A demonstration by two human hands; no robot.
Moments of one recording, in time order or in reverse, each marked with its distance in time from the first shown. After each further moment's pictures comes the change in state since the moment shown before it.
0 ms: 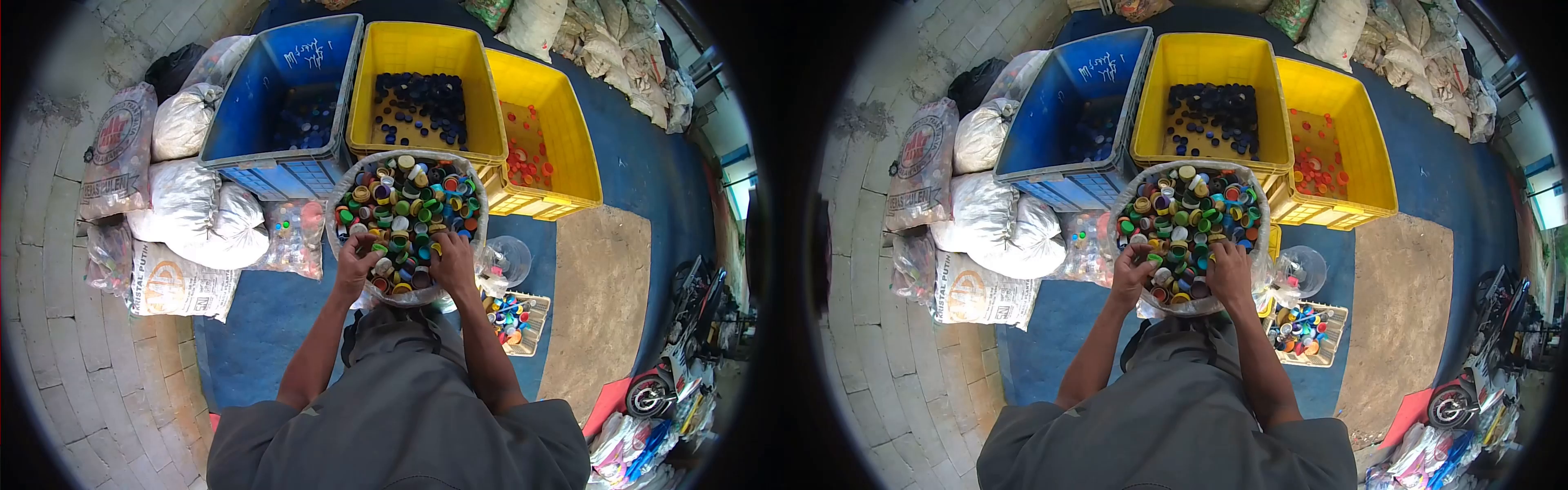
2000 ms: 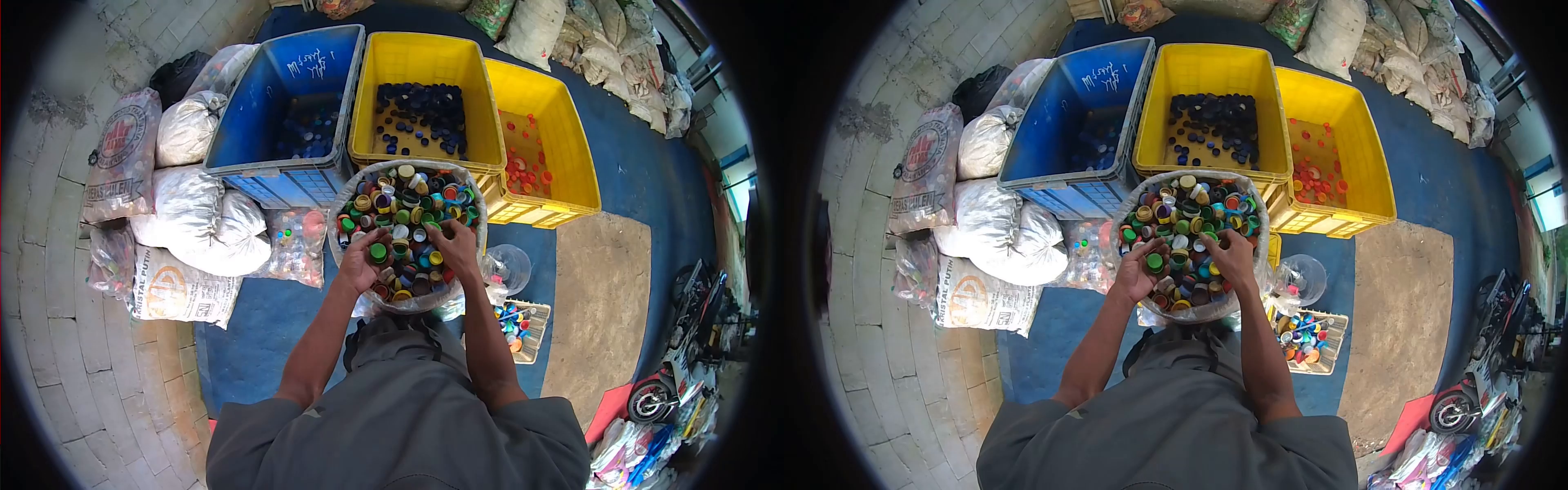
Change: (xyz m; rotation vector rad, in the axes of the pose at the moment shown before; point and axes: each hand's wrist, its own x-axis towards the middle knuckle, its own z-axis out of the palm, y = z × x) left_hand 0.031 0.014 0.004 -0.619 -0.094 -0.438; right_hand 0.047 0.011 -0.005 0.455 -0.100 0.327
